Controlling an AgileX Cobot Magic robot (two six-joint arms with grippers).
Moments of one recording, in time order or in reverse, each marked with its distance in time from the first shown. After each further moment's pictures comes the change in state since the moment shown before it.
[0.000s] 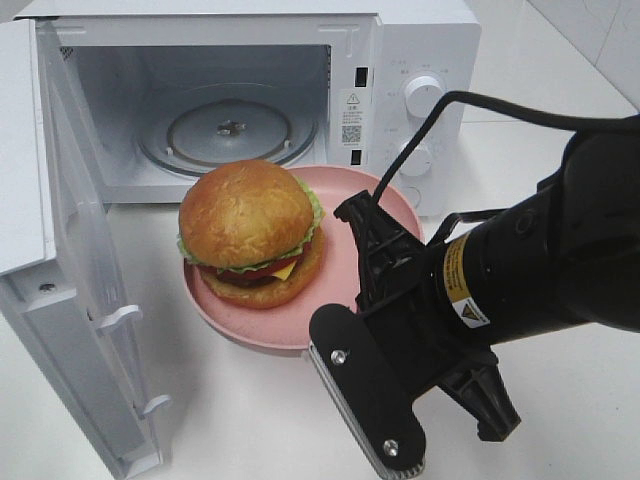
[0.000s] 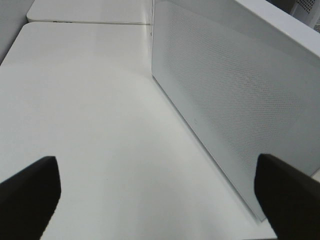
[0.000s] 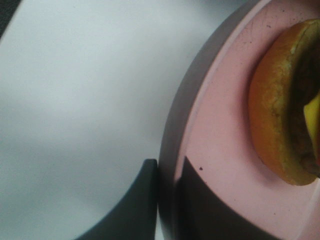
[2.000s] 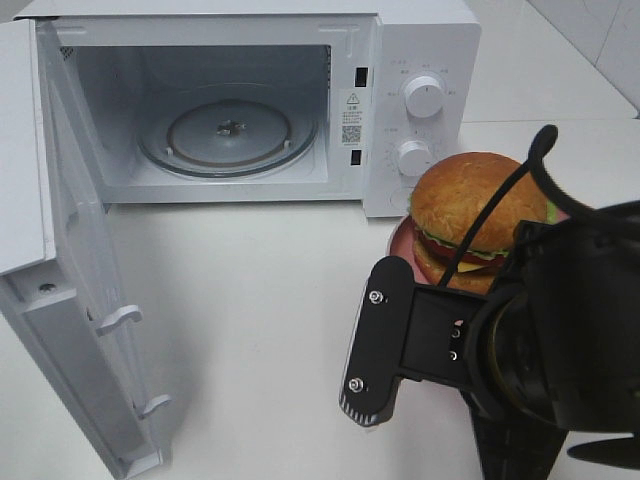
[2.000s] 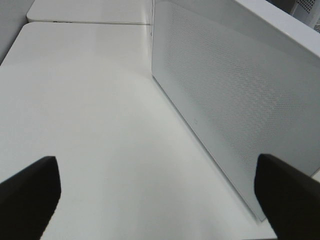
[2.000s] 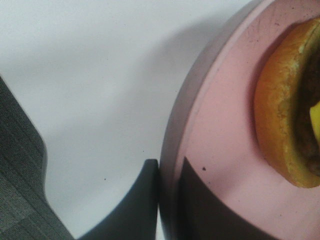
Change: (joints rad) left arm 0.000 0.000 0.000 0.000 0.000 0.000; right arm 0.255 0.000 -0.006 -0.237 0.608 1.242
